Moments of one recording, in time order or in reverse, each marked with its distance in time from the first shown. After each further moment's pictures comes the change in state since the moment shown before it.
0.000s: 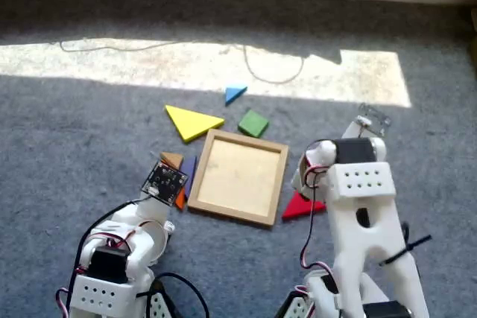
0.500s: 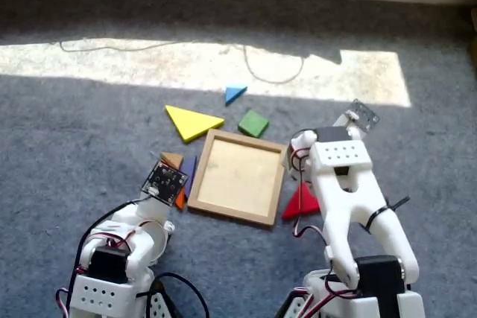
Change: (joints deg) left arm 0.0 0.0 0.0 0.0 0.0; right arm -0.7 17.0 2.0 -24.4 -9.5
